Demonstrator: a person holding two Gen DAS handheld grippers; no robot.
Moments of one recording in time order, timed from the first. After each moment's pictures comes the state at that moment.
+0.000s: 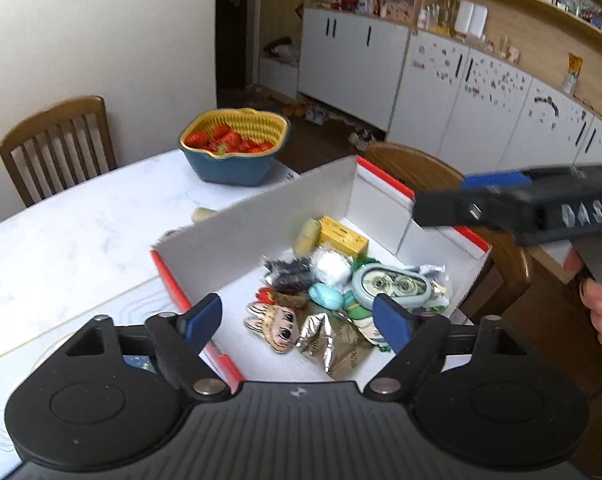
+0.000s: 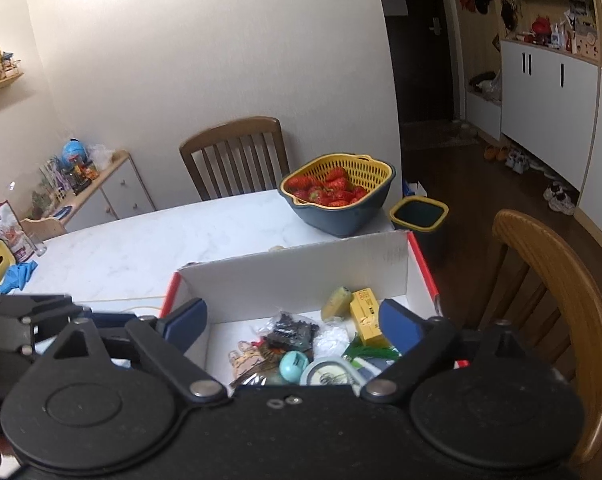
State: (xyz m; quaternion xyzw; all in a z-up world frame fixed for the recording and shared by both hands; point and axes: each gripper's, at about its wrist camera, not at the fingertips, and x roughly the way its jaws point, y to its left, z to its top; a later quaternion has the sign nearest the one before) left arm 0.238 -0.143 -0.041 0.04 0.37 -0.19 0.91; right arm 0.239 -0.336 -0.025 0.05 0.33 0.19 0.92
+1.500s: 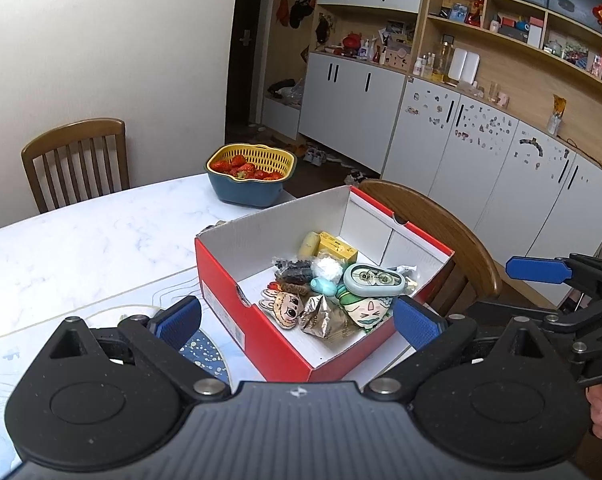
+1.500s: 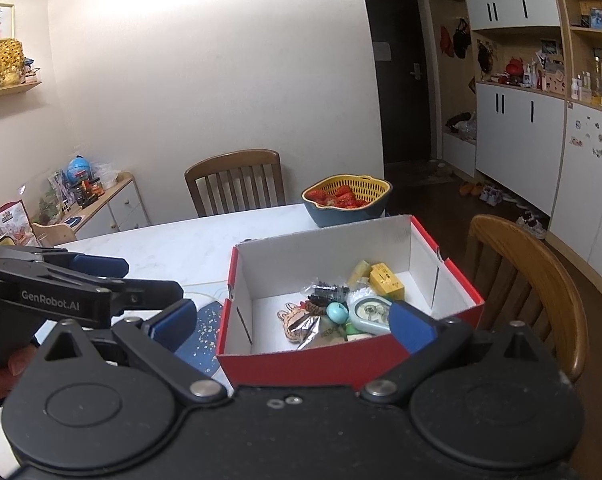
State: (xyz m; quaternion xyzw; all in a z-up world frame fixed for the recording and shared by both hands) left arm 0.154 -0.092 -0.014 0.00 0.32 -0.19 0.93; right arm 0.104 -0.294 -0.017 0.05 0.28 0.14 0.95
